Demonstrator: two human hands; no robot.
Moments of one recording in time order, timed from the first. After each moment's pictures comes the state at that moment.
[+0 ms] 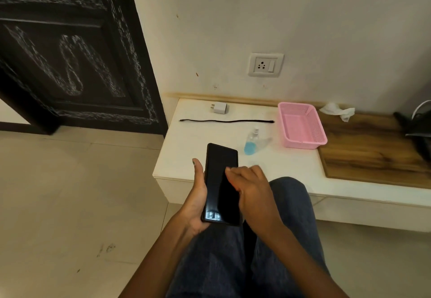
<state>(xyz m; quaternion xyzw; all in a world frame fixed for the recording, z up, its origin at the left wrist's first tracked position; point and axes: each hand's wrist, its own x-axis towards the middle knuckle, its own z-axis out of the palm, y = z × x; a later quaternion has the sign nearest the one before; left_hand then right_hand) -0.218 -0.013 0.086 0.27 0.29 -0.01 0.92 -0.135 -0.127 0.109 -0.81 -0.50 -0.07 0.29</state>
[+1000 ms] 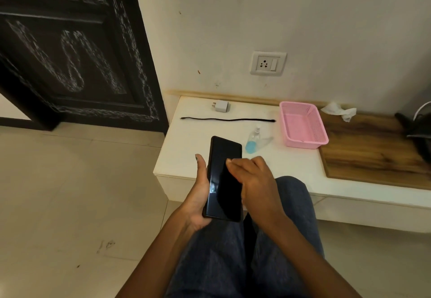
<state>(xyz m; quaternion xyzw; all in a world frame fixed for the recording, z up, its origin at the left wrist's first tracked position) -0.216 -0.012 0.090 0.28 0.30 -0.02 0.91 -0.126 -0.122 0.118 -0.80 -0.52 -0.09 0.27</state>
